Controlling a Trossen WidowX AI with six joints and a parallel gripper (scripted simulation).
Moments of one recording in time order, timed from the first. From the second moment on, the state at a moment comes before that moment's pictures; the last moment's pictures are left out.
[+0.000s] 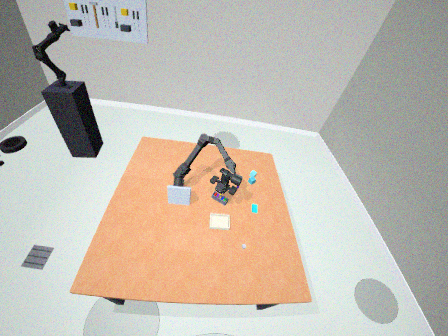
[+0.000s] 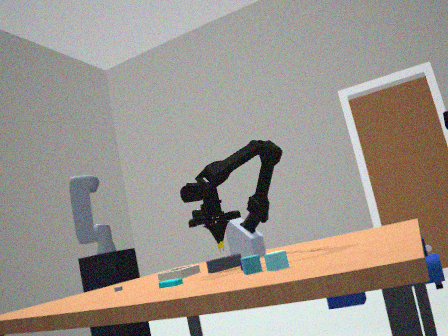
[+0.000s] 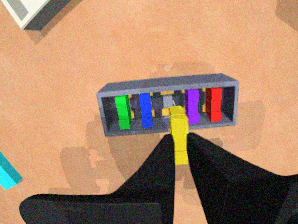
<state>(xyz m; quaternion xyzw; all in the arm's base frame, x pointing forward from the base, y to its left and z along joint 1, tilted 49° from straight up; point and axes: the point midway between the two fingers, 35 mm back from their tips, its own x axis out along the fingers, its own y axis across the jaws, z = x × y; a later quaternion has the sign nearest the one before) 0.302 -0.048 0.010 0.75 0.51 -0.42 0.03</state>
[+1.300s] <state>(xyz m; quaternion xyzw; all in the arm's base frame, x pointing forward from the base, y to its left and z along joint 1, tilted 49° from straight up) 0.286 -0.172 -0.116 0.76 0.50 -0.42 0.04</state>
